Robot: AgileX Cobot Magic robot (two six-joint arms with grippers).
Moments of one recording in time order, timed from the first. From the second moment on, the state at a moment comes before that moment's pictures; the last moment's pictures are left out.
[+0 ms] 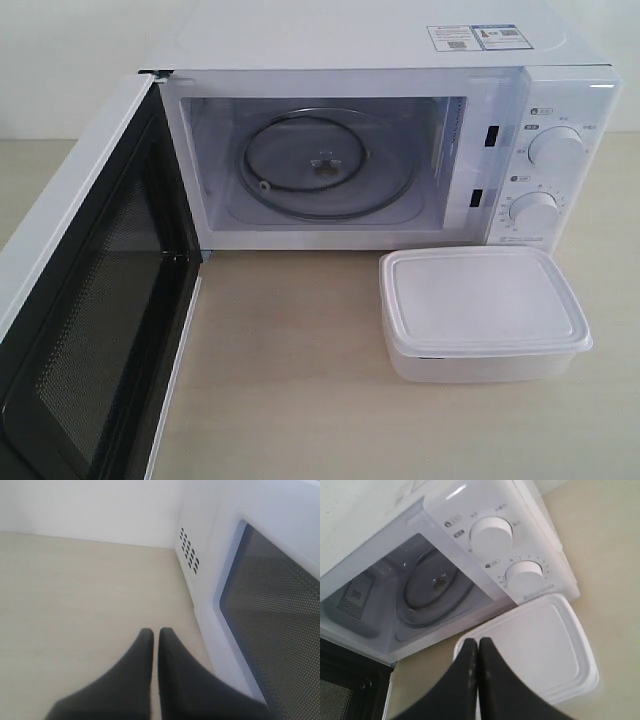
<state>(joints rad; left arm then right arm) -0.18 0.00 0.00 0.20 0.31 -0.34 0.14 0.56 -0.32 0.56 0.25 0.11</state>
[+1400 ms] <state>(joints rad) -0.18 0.00 0.00 0.20 0.31 -0.34 0.96 1.23 -0.03 0.59 -0.80 1.21</state>
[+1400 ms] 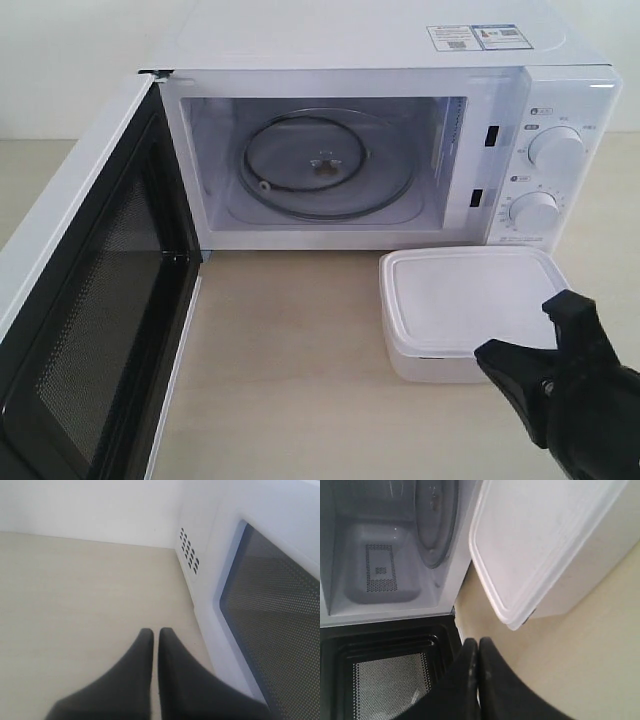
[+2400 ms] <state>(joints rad) -0.18 0.00 0.00 0.20 0.31 -0.34 0.96 1.53 -0.04 0.69 -0.94 1.47</state>
